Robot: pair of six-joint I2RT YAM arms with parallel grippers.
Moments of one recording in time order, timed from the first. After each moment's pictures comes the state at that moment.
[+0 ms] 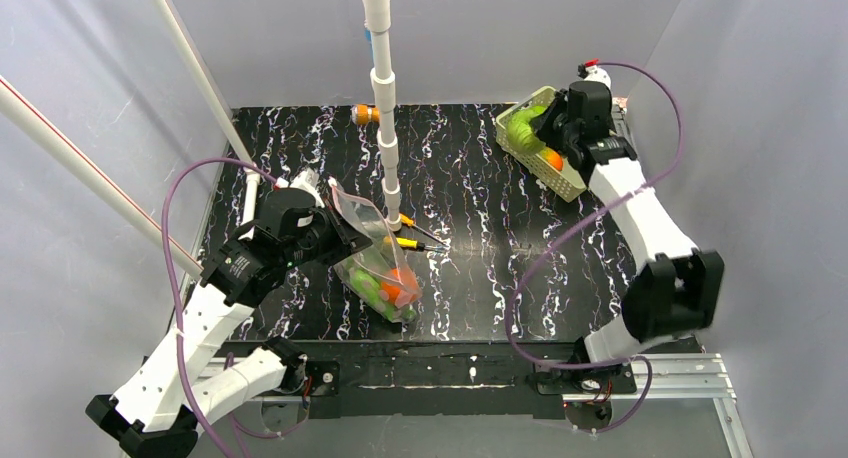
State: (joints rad) left arm -0.59 0.85 1.07 -0.87 0.04 -0.96; right arm 0.19 1.54 1.40 -0.31 0.07 0.51
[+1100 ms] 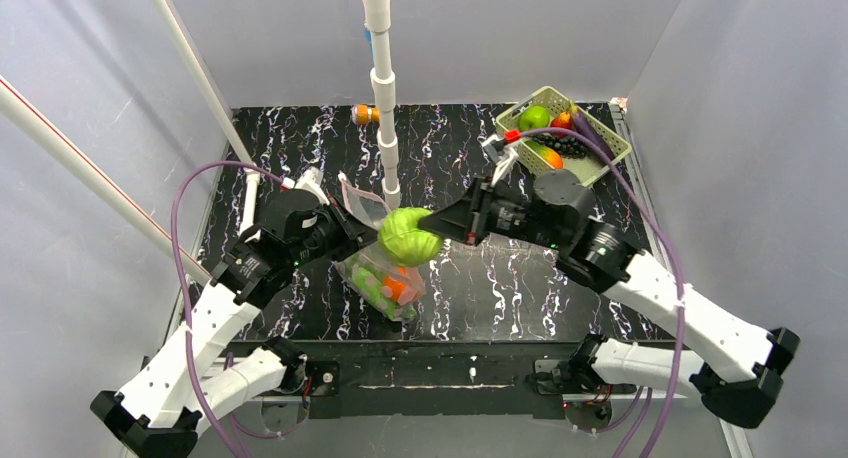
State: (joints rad) left arm -0.59 0.84 0.99 -0.70 0.07 -1.02; right arm 0.92 1.00 1.14 -0.21 -0.29 0.80
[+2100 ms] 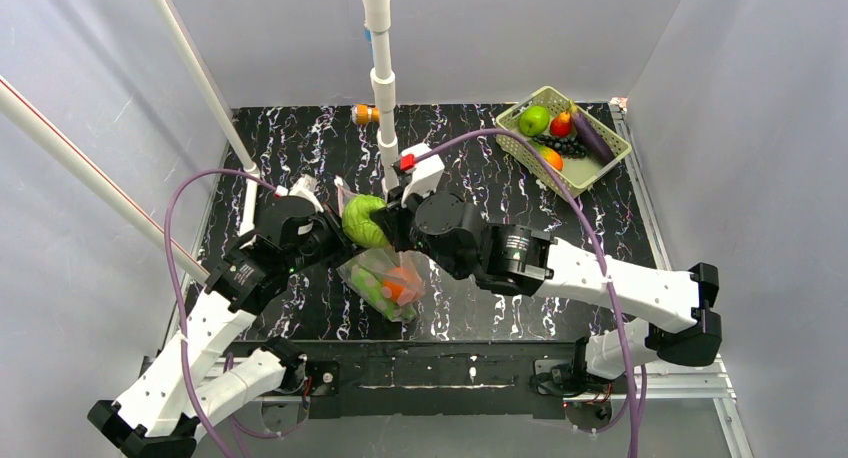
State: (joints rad) left arm -0.58 0.80 0.97 -0.76 0.06 -1.03; right arm 1.33 1.40 1.50 -0.36 0.54 0.42
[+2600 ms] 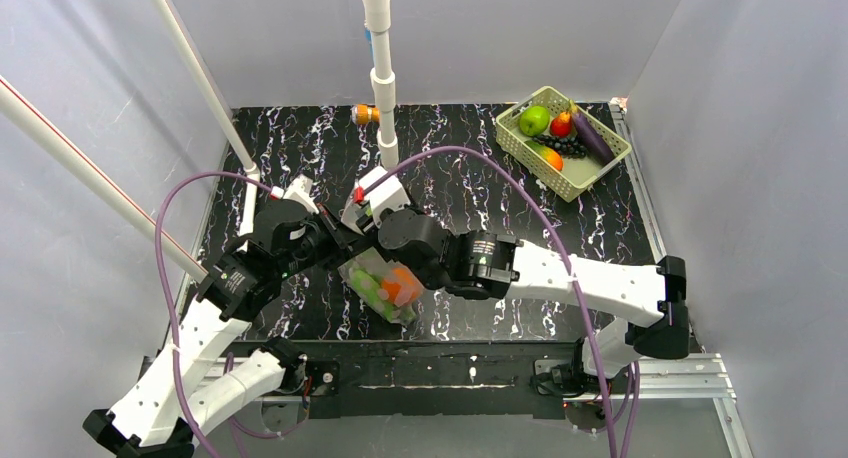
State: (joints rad) left arm -0.59 0.76 0.98 -0.77 0.07 -1.03; right arm 1.38 1.52 1.55 -0.48 0.72 0.11
